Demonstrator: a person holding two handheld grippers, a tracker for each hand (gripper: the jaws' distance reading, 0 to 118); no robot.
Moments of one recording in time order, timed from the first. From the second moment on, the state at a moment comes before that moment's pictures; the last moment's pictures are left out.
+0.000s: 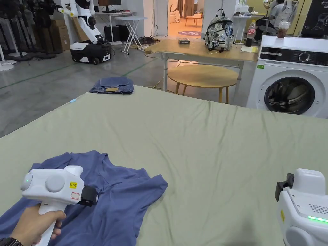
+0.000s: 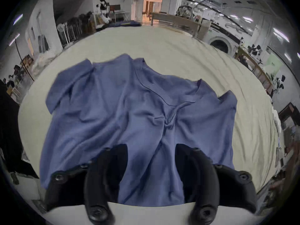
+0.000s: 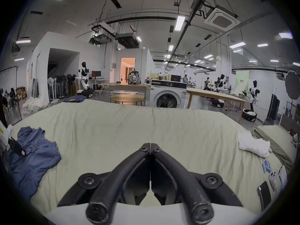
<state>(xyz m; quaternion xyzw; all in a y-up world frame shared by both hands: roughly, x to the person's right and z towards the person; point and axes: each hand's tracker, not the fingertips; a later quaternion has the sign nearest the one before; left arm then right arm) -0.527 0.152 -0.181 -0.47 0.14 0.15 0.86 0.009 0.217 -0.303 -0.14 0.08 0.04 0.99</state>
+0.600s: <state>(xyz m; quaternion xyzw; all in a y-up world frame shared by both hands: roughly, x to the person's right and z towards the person) -0.487 0.123 -0.193 -0.48 0.14 0.03 0.86 0.016 0.214 -0.300 -0.16 0.06 0.06 0.98</state>
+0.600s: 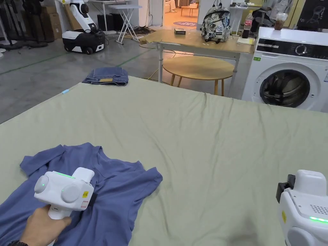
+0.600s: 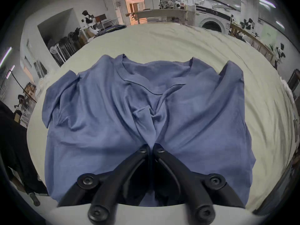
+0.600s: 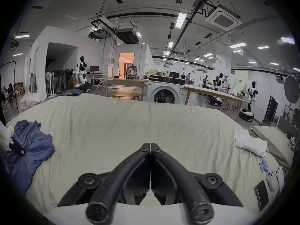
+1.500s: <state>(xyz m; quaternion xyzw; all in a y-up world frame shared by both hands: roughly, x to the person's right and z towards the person) -0.400 0.409 -0.248 -0.16 0.01 0.02 0.99 0.056 0.249 -0.289 -0.11 0.03 0.02 0.99</state>
